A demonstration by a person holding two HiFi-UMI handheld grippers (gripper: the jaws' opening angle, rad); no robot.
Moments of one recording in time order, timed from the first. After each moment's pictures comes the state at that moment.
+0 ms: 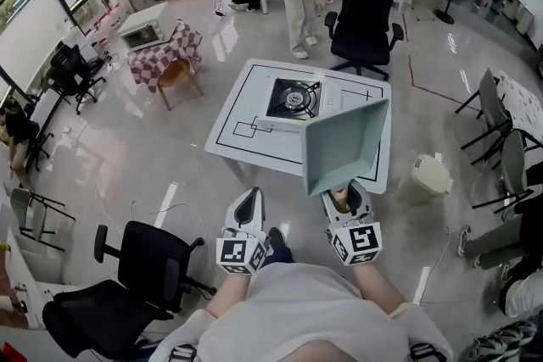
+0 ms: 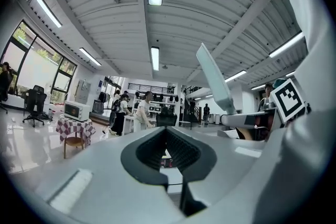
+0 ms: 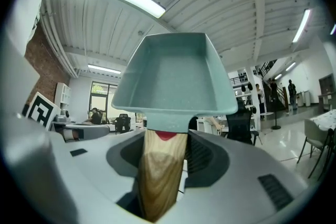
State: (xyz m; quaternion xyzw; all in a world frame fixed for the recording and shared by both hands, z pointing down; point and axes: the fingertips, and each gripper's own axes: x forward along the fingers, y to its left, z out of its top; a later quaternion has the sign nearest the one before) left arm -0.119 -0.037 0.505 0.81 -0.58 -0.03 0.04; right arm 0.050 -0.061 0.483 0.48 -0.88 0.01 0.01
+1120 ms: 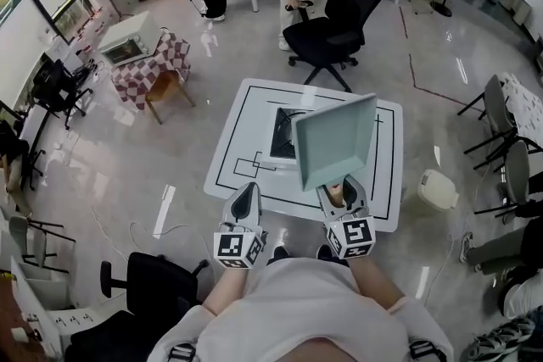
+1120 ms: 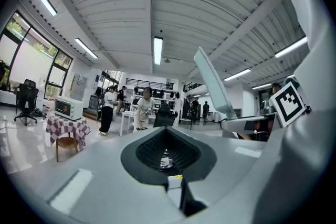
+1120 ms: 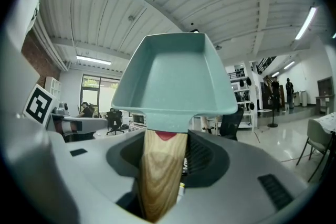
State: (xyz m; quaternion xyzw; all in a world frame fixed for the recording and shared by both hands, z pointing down) left arm -0.173 -0.245 0.506 0.82 -0.57 -0.02 0.06; right arm -0.001 -0.262 0.495 0.50 -0.86 0.03 0.04
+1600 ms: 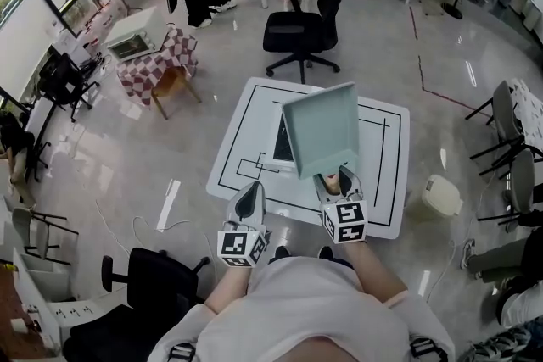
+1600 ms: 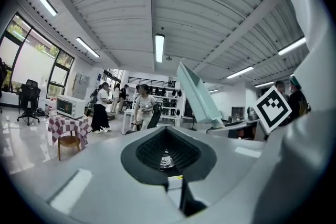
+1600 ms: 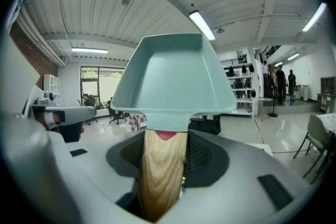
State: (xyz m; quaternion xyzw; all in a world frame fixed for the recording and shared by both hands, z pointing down) left arm -0.166 -0.262 0.513 0.81 -0.58 -0.01 0.06; right arm -0.010 -0.313 0.534 0.49 -0.86 0.08 0.11
